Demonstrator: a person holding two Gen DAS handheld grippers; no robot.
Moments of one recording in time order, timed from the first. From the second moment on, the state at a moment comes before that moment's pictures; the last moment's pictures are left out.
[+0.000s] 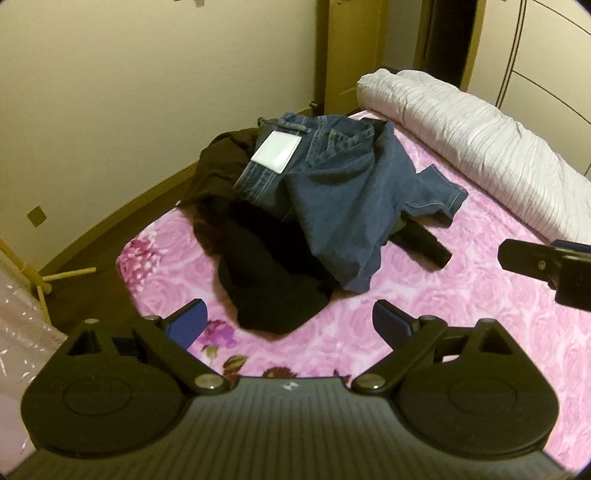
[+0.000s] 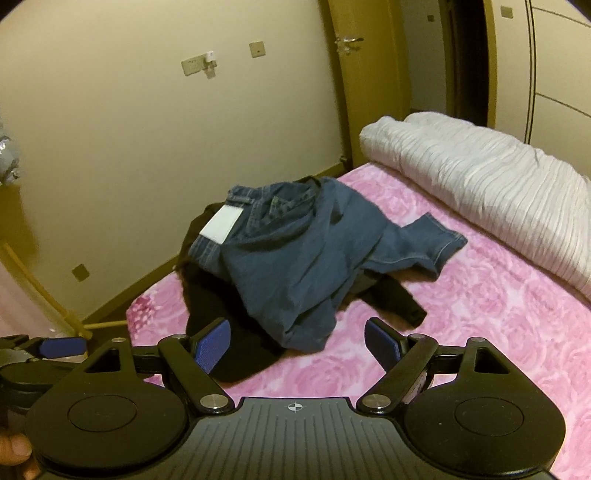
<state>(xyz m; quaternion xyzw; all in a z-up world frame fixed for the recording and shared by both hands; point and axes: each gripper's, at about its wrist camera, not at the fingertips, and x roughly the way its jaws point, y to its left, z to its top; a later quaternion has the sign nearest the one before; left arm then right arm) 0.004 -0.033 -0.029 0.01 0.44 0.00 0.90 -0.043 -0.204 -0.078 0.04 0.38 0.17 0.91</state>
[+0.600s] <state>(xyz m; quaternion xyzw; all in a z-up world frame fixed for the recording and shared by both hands) 0.039 -0.043 -0.041 0.03 0.45 -0.03 0.89 -0.020 -0.214 -0.088 0.04 0.39 0.13 0.91</state>
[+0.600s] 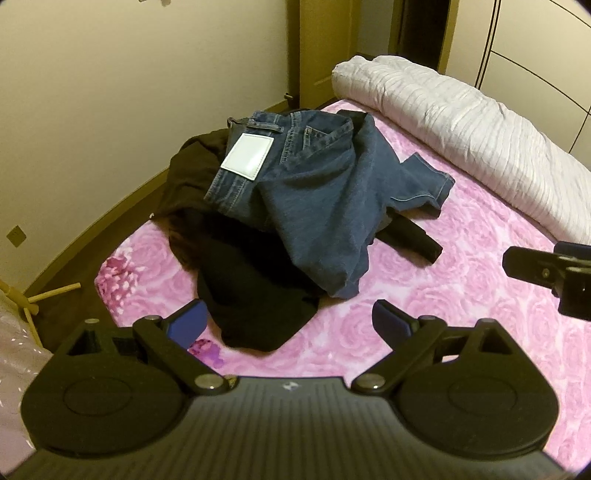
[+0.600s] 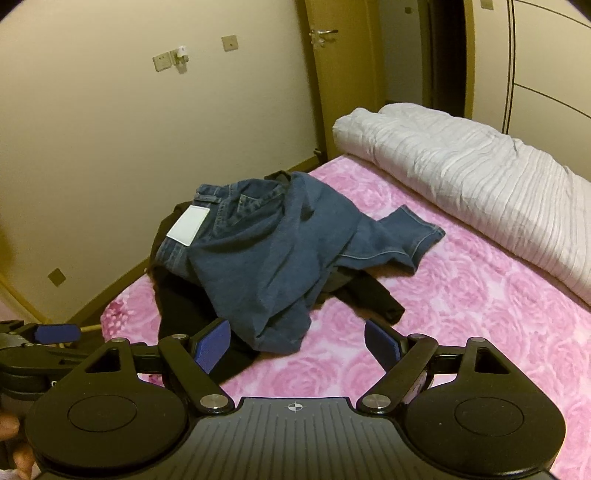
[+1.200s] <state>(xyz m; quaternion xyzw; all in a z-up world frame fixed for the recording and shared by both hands) 0.048 -0.049 -0.052 0.01 0.48 -0.02 0.88 -0.015 -0.226 -0.094 0.05 0.41 0.12 0.90</state>
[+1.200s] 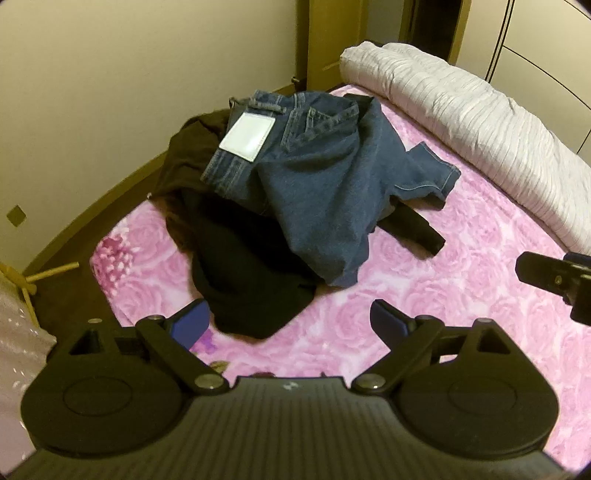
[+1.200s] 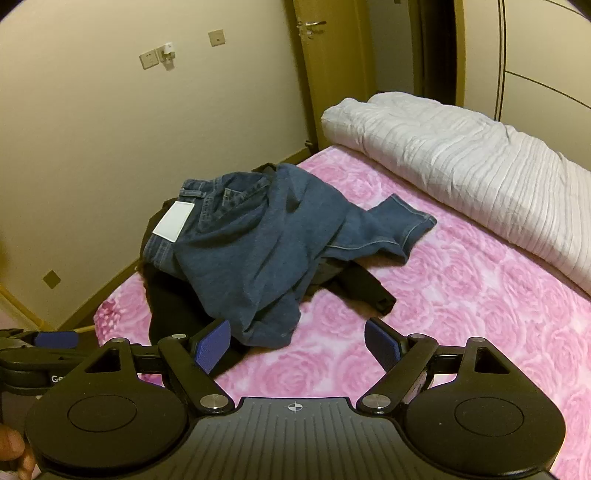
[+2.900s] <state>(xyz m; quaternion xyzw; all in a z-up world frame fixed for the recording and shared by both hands) 0.207 0.045 -0.098 0.07 0.42 -0.12 0.90 0.128 -0.141 -0.137 -0.01 0.42 0.16 0.90</state>
